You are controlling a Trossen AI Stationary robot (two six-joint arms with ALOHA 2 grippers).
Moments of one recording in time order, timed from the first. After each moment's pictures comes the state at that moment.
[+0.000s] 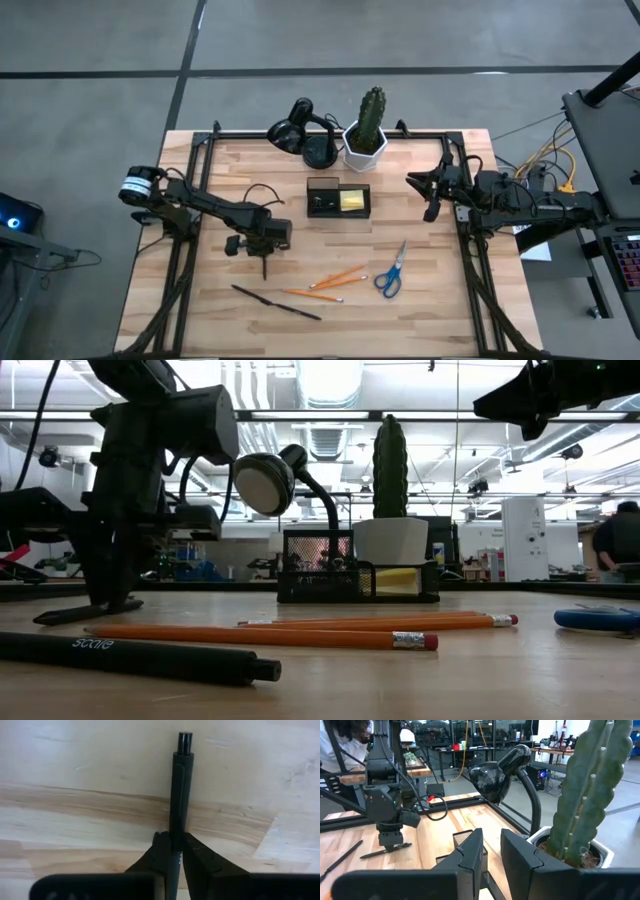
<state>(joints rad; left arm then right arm) -0.13 1.61 0.83 -0.68 0.22 -1.82 -0.05 0.41 0.40 -0.06 0.32 0.07</state>
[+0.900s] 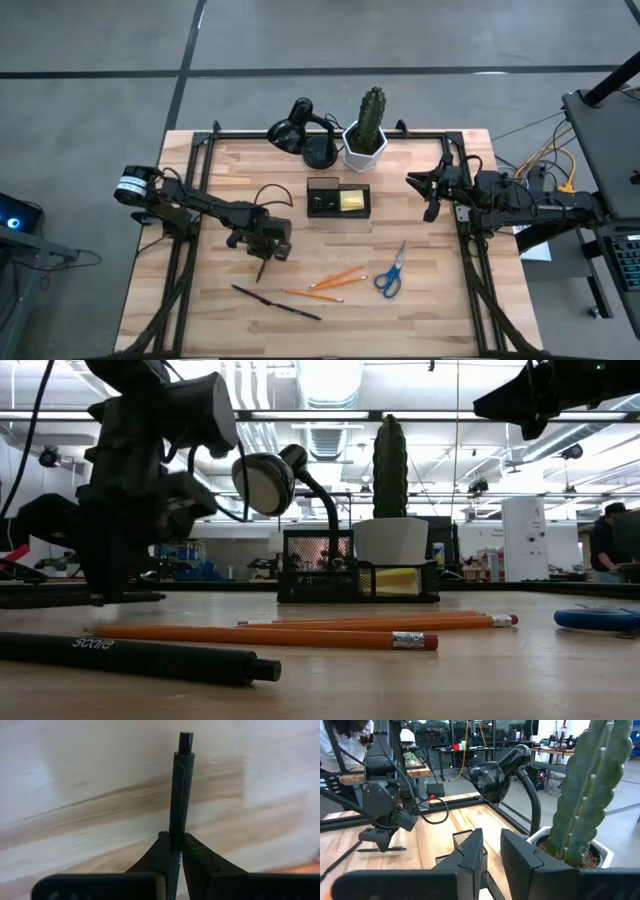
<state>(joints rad) -0.13 1.56 0.82 -0.63 0.26 -1.44 -0.05 0.41 0.40 -0.06 0.32 0.07</state>
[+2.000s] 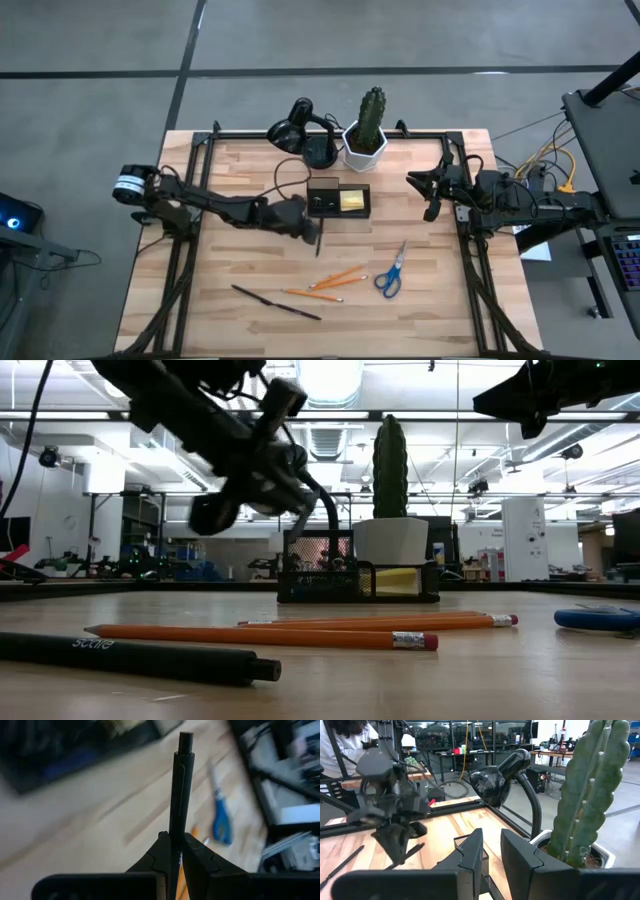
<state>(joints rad) -0.08 1.54 0.83 0.12 -0.09 -1.13 -0.05 0.41 0.40 -0.04 0.32 0.08</state>
